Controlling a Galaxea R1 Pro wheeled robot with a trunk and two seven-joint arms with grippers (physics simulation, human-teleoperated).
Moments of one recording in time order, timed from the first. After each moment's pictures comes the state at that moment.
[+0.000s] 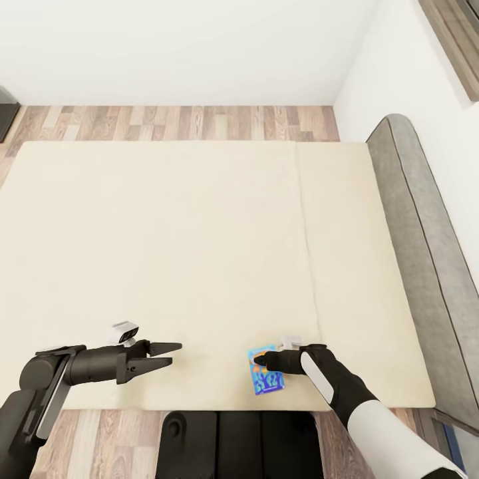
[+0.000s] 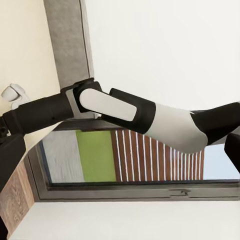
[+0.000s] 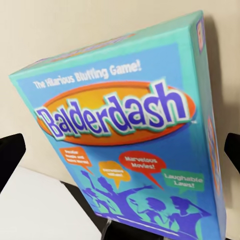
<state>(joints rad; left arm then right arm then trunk) -0.38 0.24 0.13 -1.48 0.22 0.91 -1.57 -0.70 -0.01 0.34 -0.70 -0.50 0.66 0.14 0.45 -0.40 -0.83</state>
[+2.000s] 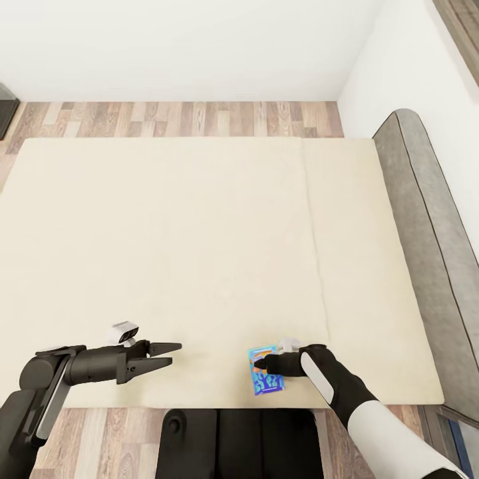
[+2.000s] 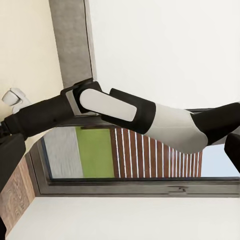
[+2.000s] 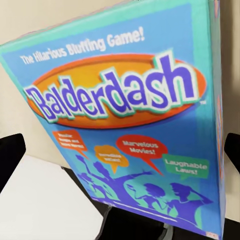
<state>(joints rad) -0.38 0.24 0.13 -1.47 0.22 0.91 -1.57 -0.69 -0.01 0.34 -0.70 -0.50 0.71 0.14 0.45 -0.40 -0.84</state>
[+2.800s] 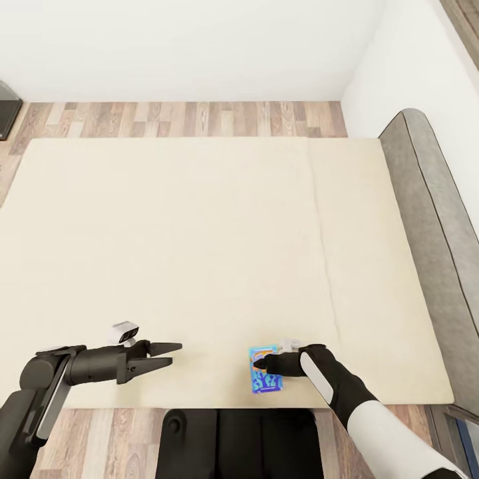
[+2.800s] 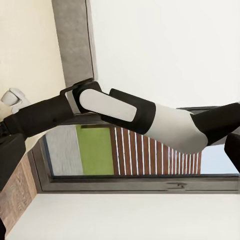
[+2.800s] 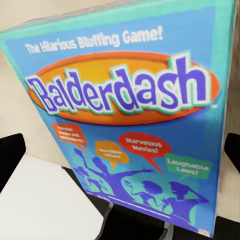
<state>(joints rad) -0.38 0.24 0.13 -1.47 0.22 0.91 -1.57 -0.69 0.00 0.34 -0.70 -0.50 0.71 0.14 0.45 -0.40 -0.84</state>
